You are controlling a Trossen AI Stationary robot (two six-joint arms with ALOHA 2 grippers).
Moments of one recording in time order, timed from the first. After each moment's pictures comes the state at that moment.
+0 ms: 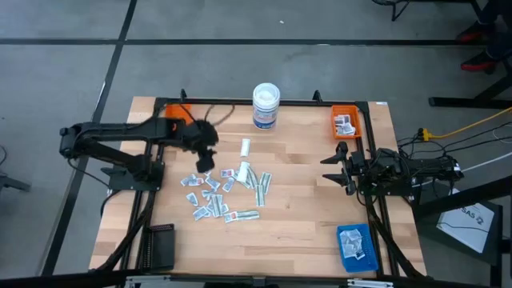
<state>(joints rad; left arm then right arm) 0.16 1.15 0.96 -0.82 -0.13 -0.12 0.06 0.01 0.01 0.02 0.01 0.12</state>
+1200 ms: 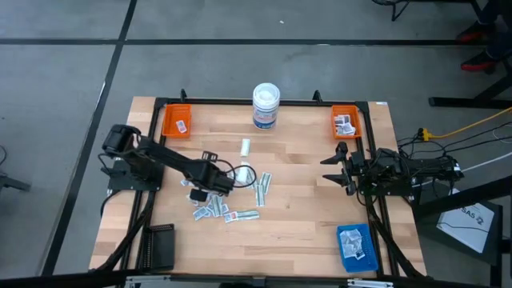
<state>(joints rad) -0.20 1.68 0.96 -1.00 -0.37 -0.03 0.06 0.01 0.01 0.02 0.00 0.12</state>
